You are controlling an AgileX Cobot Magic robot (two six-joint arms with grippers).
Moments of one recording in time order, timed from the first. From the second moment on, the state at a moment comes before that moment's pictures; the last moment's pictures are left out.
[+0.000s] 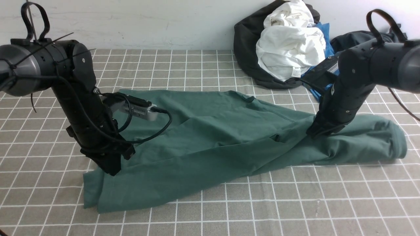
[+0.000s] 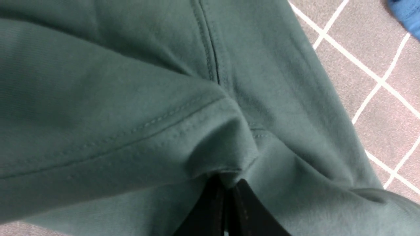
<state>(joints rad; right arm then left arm) 0.24 2.01 -1.49 -0.18 0.91 -0.31 -0.14 1.94 -1.37 -0.20 1.14 0.42</state>
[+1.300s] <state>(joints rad) 0.22 1.98 -1.49 -0.23 0.91 -0.32 -0.14 1.78 -1.39 0.15 0.72 0.04</state>
